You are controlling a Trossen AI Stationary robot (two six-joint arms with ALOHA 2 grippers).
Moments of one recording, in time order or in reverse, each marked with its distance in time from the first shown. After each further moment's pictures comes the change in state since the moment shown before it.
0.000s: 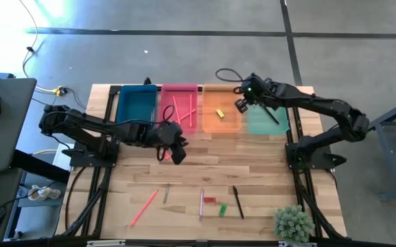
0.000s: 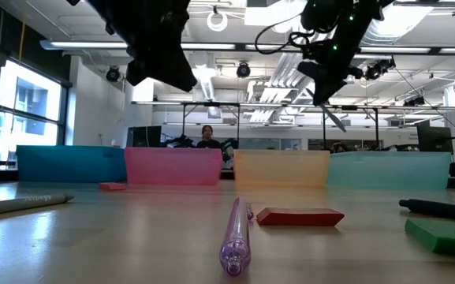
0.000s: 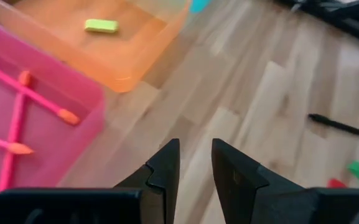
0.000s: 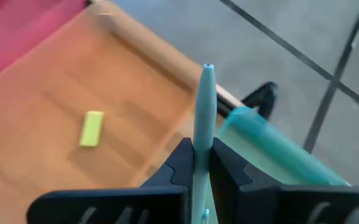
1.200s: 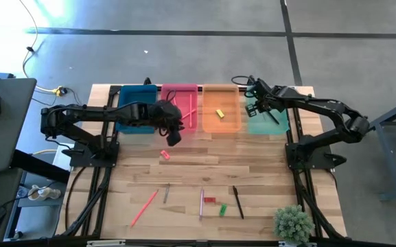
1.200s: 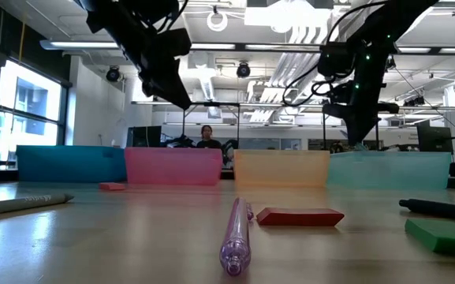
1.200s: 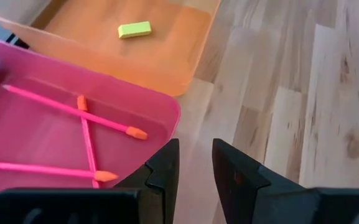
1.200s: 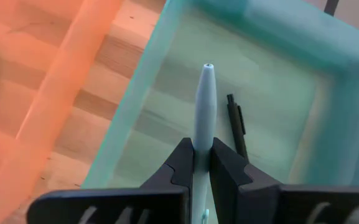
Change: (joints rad) left arm 0.318 0.000 0.000 -0.048 0.269 0.441; right arm -0.196 0.003 -0.247 -0.008 -0.129 0.160
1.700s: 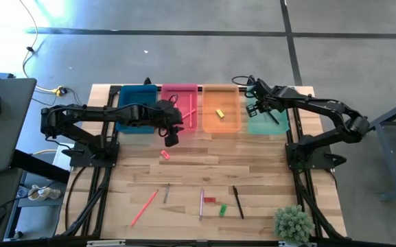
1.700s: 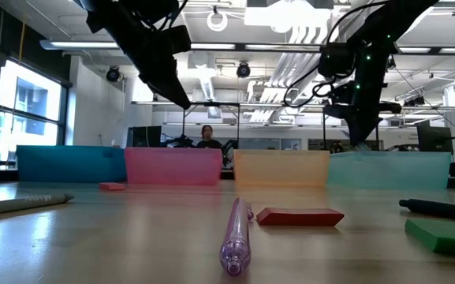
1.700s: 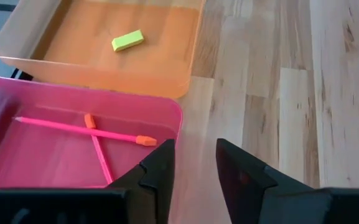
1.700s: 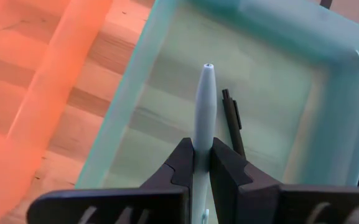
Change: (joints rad) left arm 0.000 0.000 0.000 0.000 0.000 0.189; right arm 0.000 0.000 0.000 -0.017 0.011 0.024
